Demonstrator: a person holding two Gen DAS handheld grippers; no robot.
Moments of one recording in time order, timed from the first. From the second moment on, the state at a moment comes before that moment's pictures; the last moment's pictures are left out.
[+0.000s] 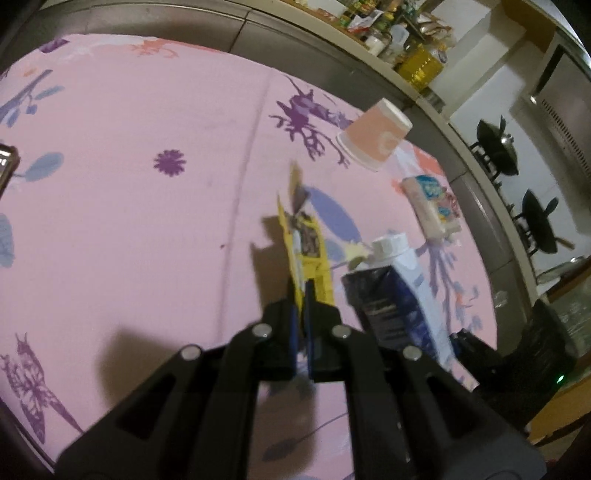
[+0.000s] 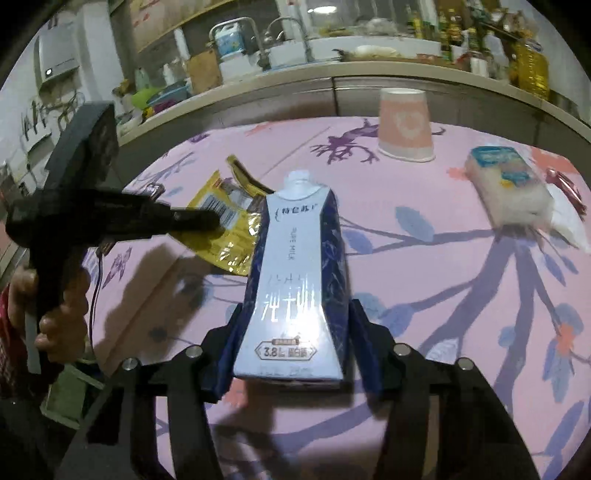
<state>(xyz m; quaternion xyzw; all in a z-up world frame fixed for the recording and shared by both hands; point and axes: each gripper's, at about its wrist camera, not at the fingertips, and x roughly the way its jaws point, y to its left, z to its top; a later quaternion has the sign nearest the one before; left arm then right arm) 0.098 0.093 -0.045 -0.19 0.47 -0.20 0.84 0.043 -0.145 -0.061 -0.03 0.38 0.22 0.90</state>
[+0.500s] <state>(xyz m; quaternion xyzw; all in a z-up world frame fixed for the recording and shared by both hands) 0.083 -0.001 -0.066 -0.14 0.51 -0.29 0.79 -0.015 -0.253 -0.057 0.07 0.36 0.06 0.93</state>
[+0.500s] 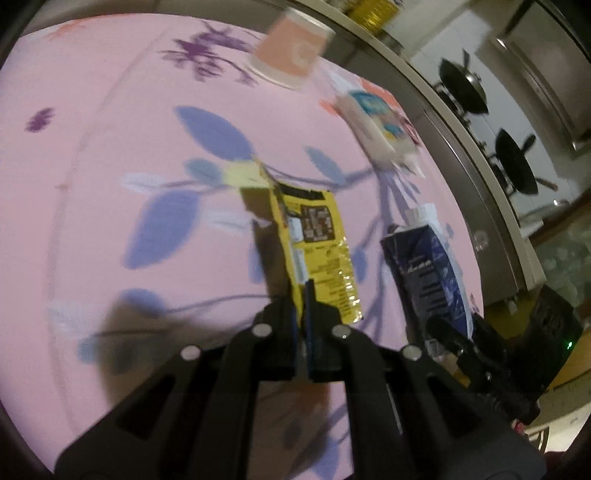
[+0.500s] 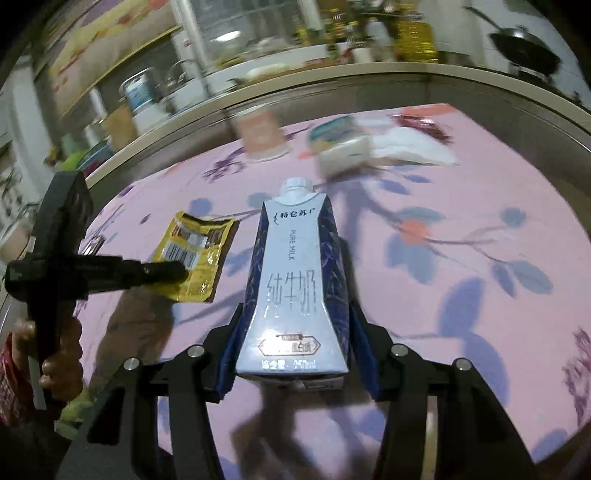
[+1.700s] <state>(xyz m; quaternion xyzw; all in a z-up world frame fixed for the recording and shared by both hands) 0.078 -0.193 -0.042 0.07 0.47 -0.33 0.81 -0.063 -0.373 -0.059 0.18 0.30 -0.08 0.93</state>
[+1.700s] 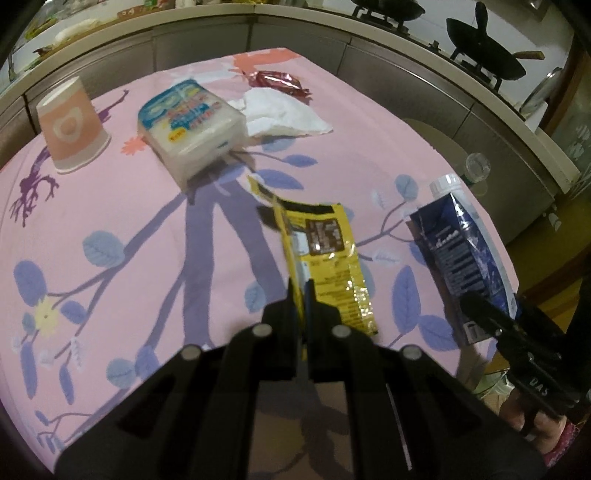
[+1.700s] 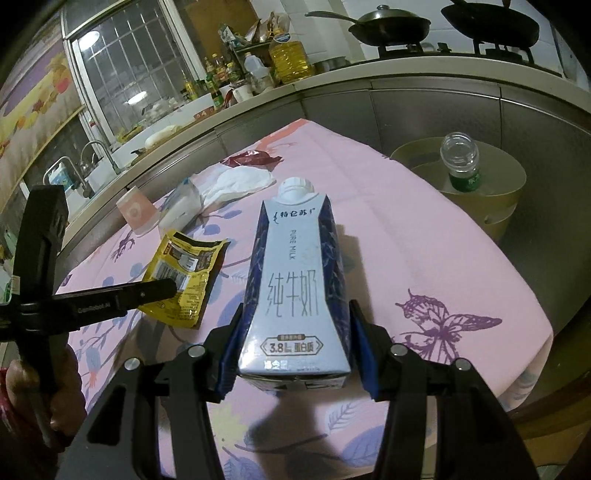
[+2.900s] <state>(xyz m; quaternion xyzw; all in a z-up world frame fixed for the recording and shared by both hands) 0.074 -0.202 -0.044 0.11 0.45 -0.31 0.83 -0.076 -0.372 -0.057 0.18 0.30 -0.09 0.93</state>
